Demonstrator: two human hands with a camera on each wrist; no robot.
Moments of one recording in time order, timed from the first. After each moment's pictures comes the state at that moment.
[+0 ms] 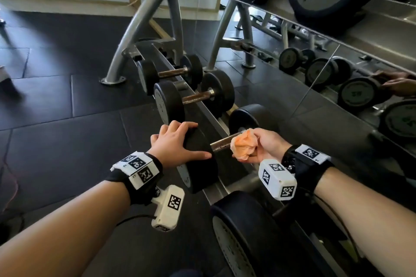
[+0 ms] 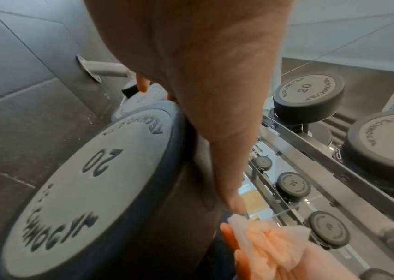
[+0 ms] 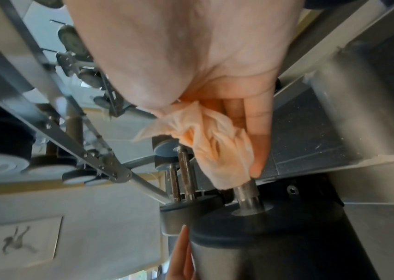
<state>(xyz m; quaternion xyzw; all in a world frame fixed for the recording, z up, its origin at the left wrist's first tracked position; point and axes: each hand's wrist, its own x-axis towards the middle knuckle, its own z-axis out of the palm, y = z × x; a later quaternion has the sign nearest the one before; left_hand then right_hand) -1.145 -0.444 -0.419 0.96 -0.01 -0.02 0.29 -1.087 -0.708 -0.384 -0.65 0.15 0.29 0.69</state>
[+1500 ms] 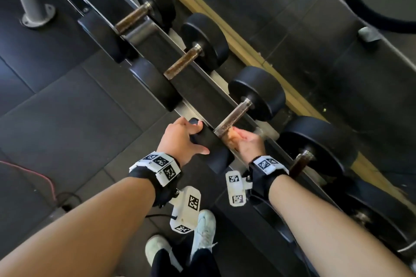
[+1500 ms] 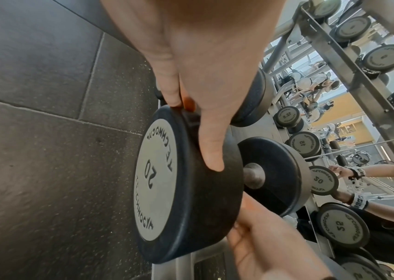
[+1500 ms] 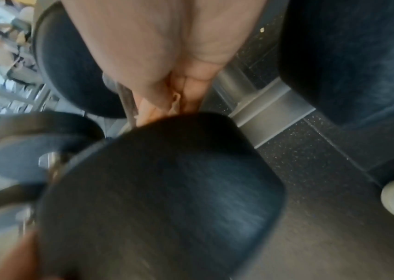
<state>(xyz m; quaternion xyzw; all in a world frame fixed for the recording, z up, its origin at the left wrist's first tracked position) -1.078 -0.408 -0.372 0.90 -0.05 -0.26 0.34 -1.118 -0.615 -0.417 -0.73 0.37 0.12 0.56</state>
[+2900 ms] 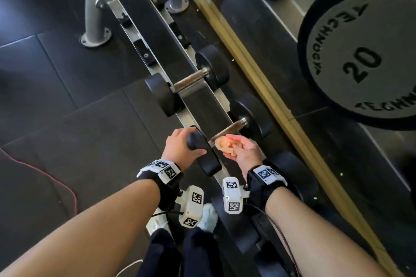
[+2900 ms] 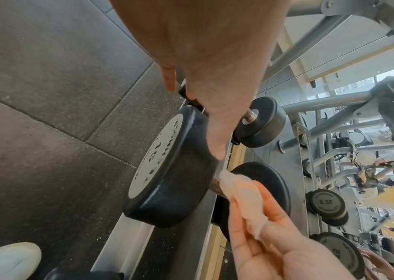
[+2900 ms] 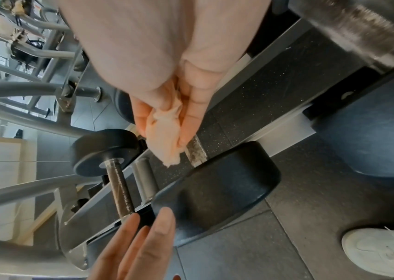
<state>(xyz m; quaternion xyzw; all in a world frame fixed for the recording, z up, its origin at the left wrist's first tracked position) -0.906 -0.300 -0.350 0.88 0.11 -0.25 0.40 -0.910 -0.499 -0.353 -0.70 0.30 0.19 0.62</state>
